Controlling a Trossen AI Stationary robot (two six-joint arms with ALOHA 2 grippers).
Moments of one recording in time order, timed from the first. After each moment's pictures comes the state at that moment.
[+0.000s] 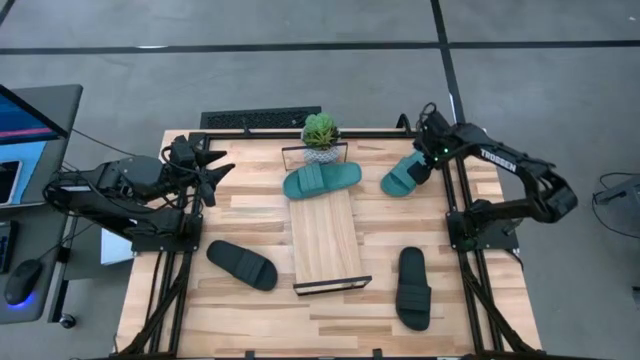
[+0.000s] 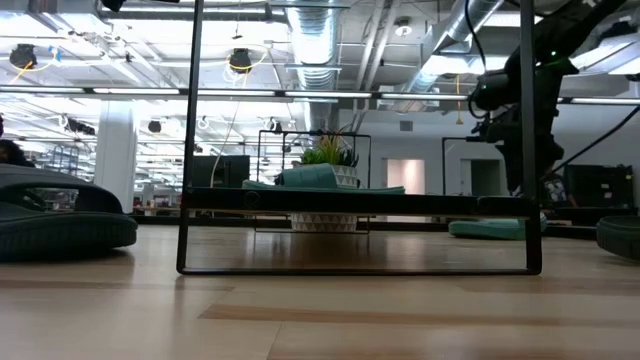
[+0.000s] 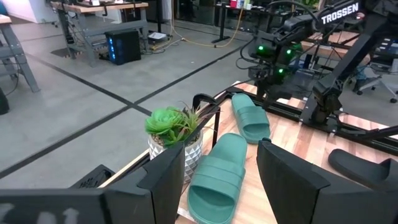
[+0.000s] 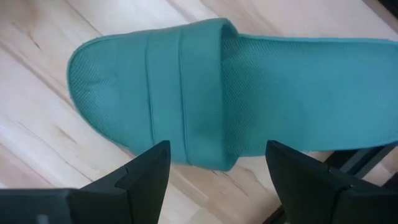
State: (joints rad) left arm -0.12 0.61 0.97 -0.61 -0.66 -0.26; right arm -0.98 1.24 0.80 -0.90 -0.09 -0.16
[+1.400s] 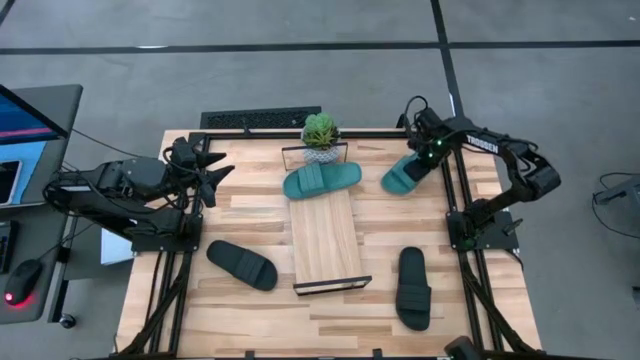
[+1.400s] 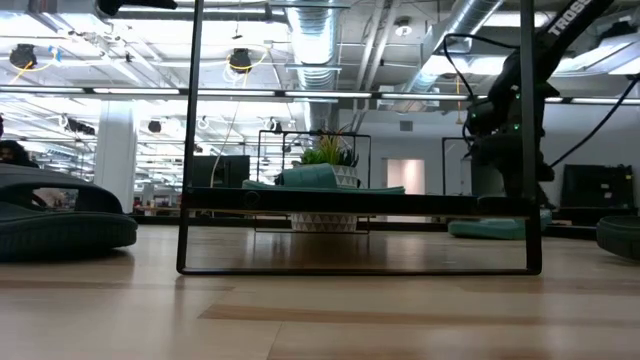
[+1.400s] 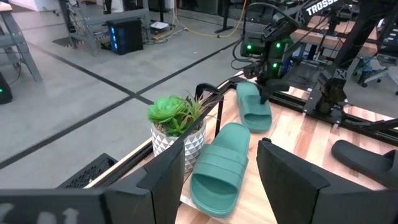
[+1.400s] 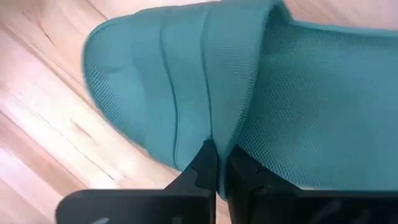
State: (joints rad) left arm -0.12 0.61 0.97 -0.67 -0.66 -0.30; right arm -1.05 1.45 0.86 -0.92 -0.23 -0.22
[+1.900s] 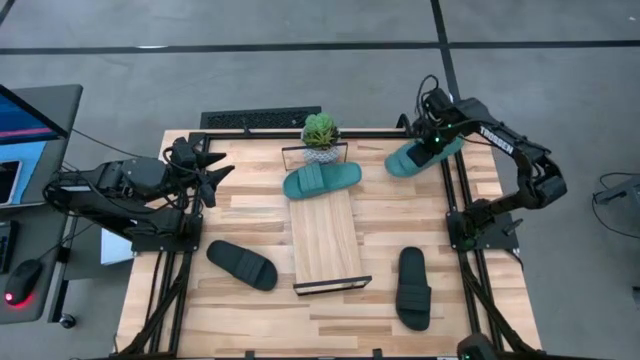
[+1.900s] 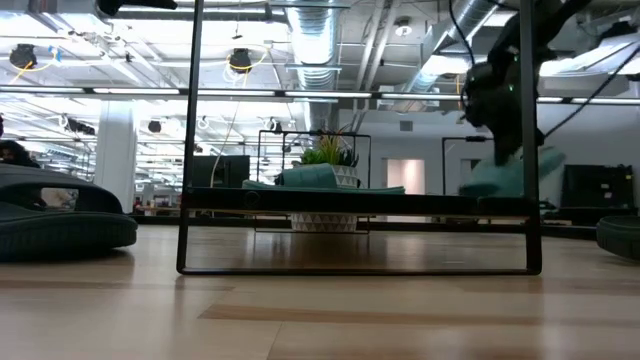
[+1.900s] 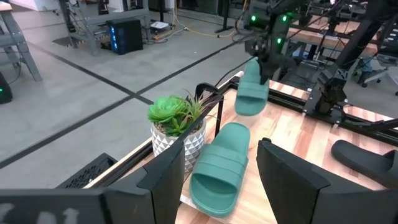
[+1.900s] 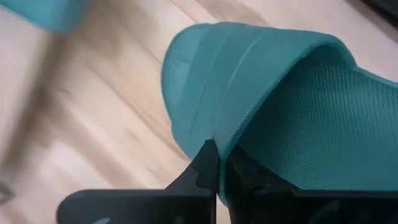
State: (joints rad) left arm -0.12 0.61 0.97 -0.67 -0.66 -0.30; right arm -1.06 1.37 1.09 -1.13 -0.30 -0.22
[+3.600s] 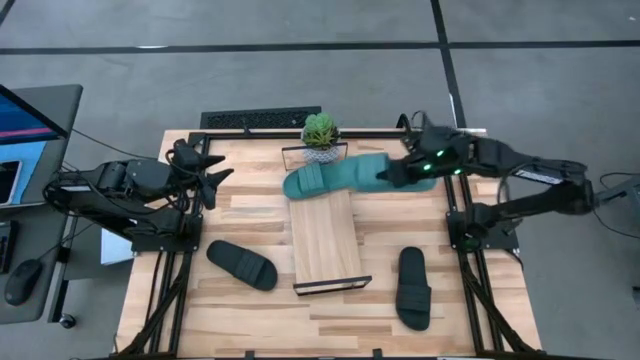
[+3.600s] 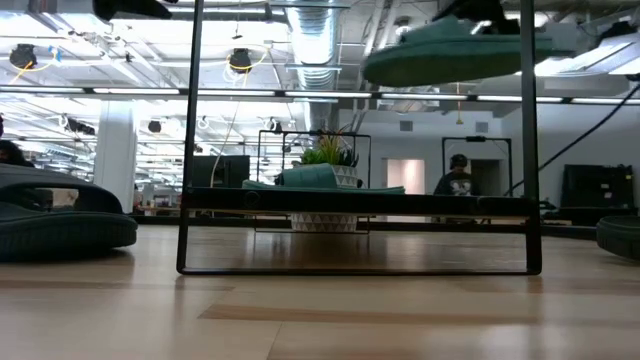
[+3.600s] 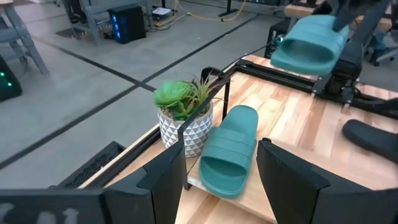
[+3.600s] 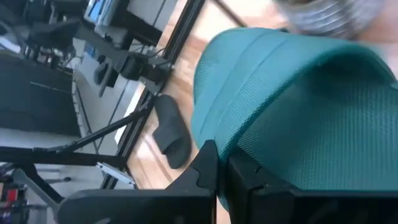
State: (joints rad) left arm -0.12 0.61 0.97 -0.75 -0.66 -0.30; right arm -0.19 1.05 1.16 -0.71 -0.10 0.92
